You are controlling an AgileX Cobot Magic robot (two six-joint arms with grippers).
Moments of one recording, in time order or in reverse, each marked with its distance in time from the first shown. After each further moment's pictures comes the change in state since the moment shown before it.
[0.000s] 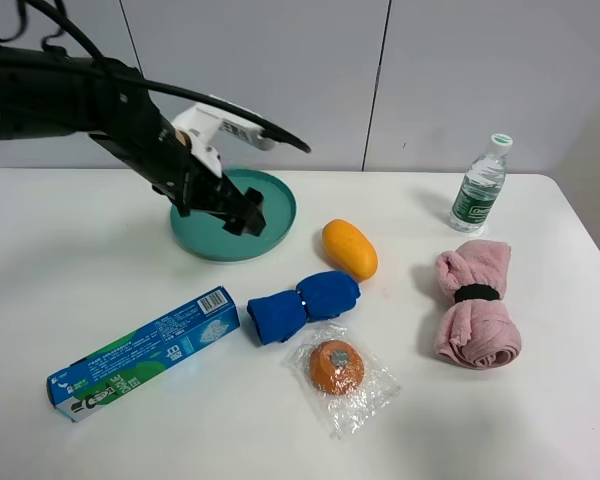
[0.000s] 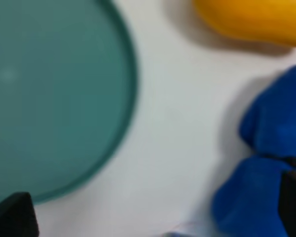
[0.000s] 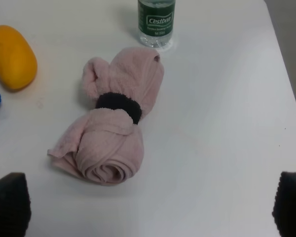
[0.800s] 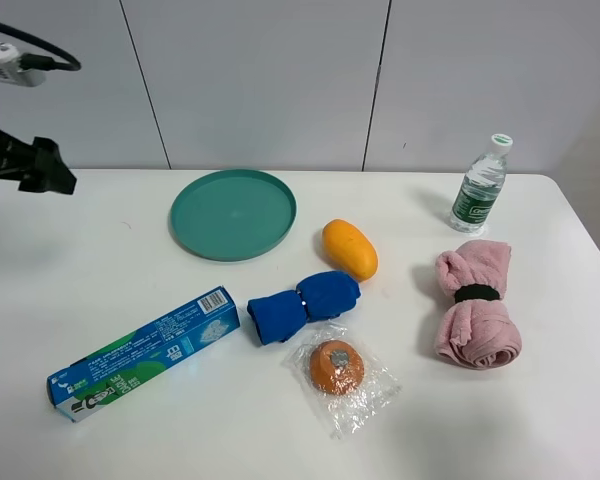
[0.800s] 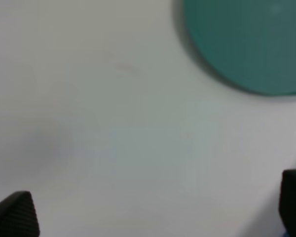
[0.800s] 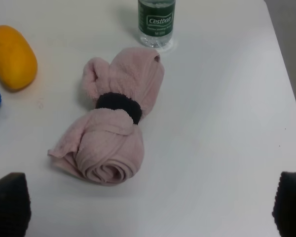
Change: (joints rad) left arm 0.506 -0.444 0.230 0.055 0.148 0.023; right arm 0.000 0.000 0.000 0.000 0.000 0.000
